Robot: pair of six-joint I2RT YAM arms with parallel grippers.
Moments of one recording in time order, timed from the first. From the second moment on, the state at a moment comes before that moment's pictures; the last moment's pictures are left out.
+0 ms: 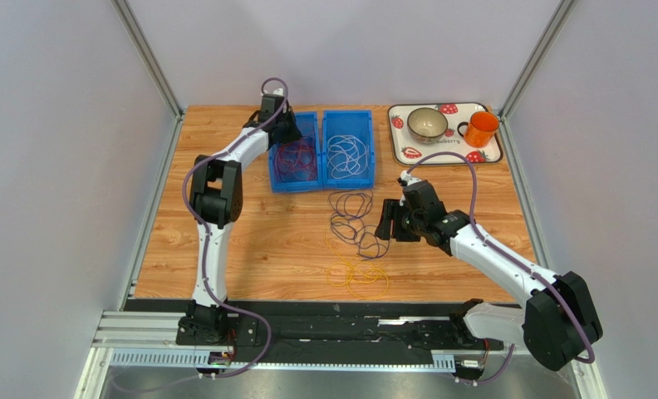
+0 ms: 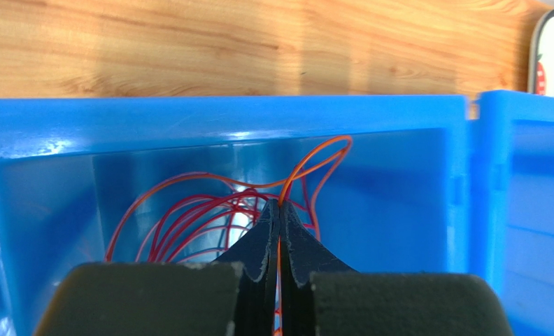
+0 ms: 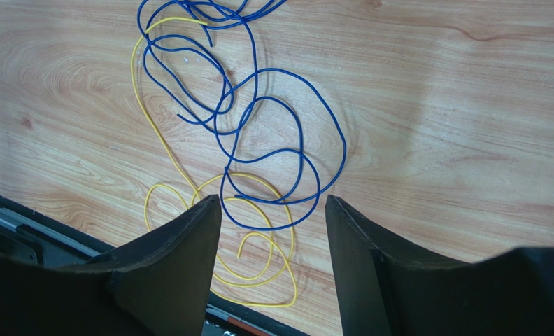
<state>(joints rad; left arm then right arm) -0.25 2.33 1.91 -0.22 0.13 -0.50 0.54 1.19 0.73 -0.40 -0.09 0.53</state>
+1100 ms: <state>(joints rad) -0.30 2.07 1.82 -0.37 0.18 -0.46 0.55 1.09 0.79 -0.52 -0.04 0.54</state>
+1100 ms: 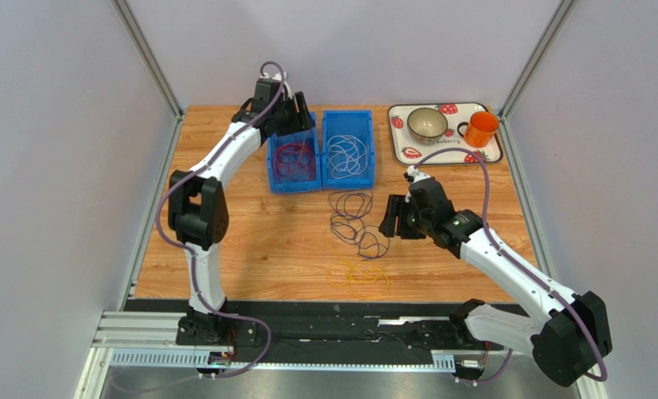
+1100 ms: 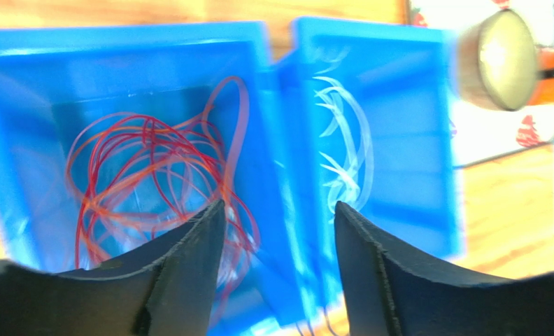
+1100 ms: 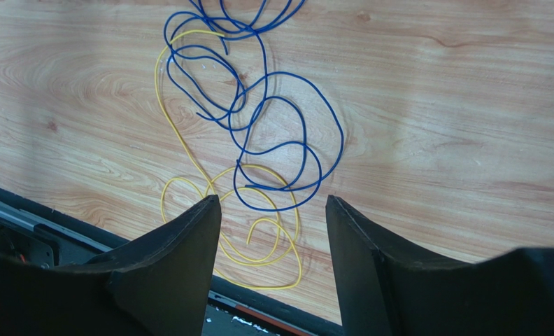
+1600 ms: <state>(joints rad) -0.43 1.45 1.45 -0.49 -0.08 -0.35 0.63 1.12 0.82 -0.55 0.05 0.55</state>
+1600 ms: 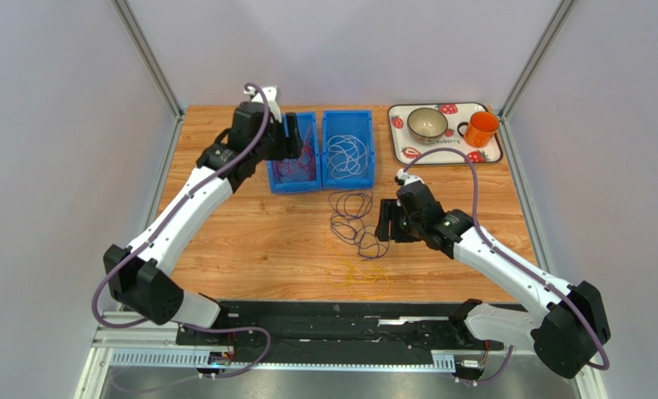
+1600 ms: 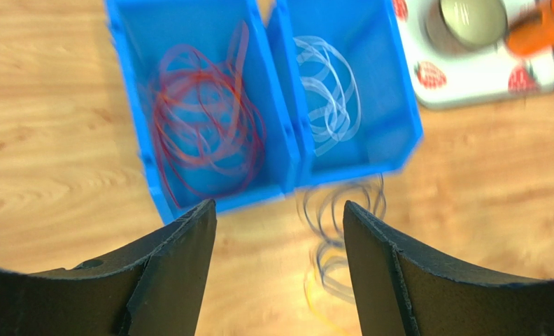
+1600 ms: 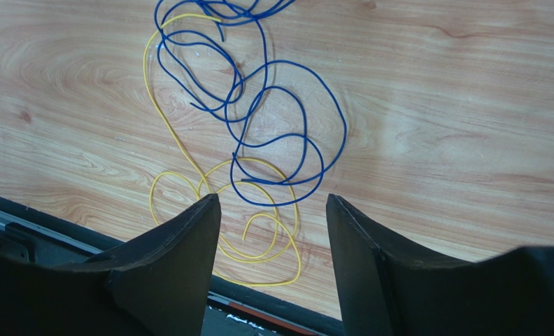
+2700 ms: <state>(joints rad) -0.96 1.18 0.73 -0.30 -0.04 -0.41 0.82 1.07 0.61 -0.58 0.09 0.64</state>
